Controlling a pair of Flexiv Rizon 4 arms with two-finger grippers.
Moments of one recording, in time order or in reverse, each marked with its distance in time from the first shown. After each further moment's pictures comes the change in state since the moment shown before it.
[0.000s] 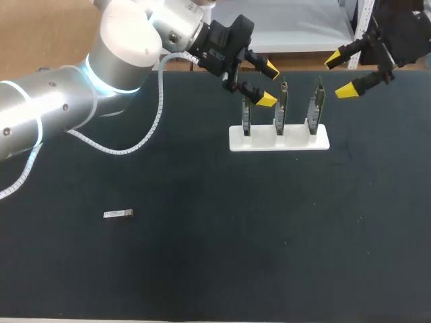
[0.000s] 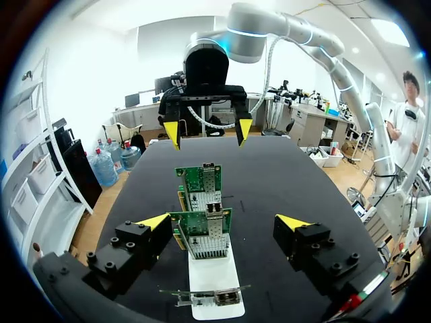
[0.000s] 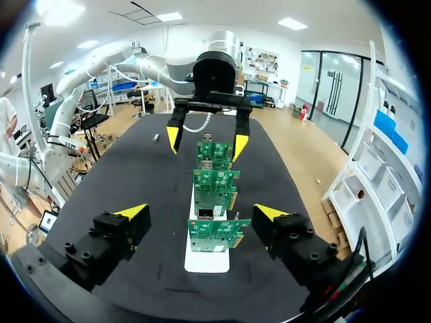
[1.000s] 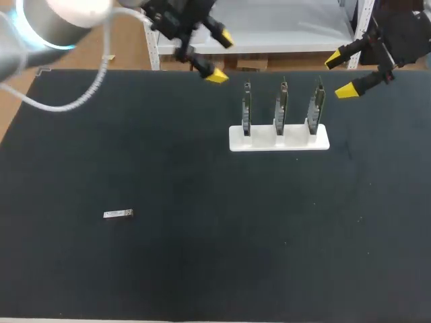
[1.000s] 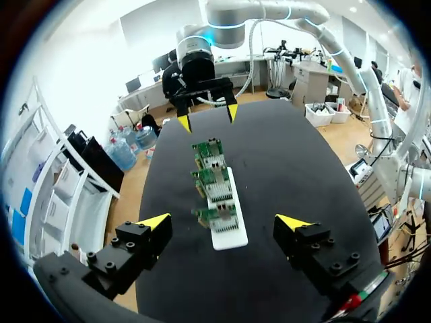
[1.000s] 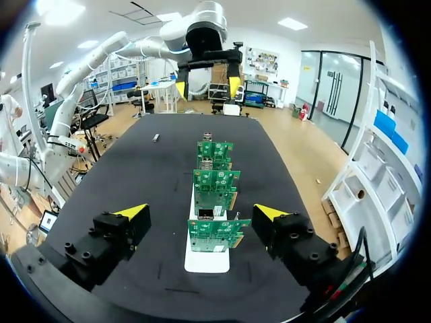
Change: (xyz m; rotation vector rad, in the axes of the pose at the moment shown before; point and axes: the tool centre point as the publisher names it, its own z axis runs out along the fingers) left arm 0.006 -0.016 -0.129 -0.107 0.290 0.124; right arm 0.000 0.000 0.000 0.000 0.000 0.000
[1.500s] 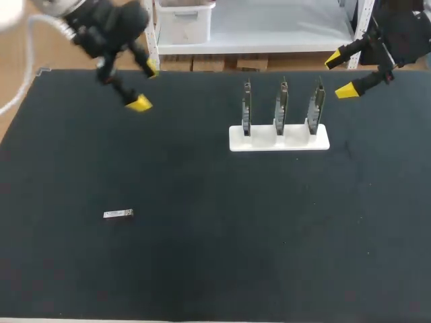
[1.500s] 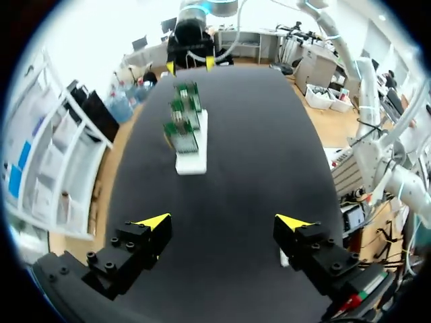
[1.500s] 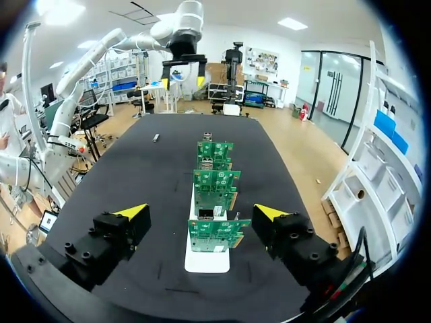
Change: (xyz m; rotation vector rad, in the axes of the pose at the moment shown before) left arm 0.100 -0.100 -0.084 0.045 0.235 -0.164; right arm 0.000 0.000 0.000 0.000 0.000 0.000
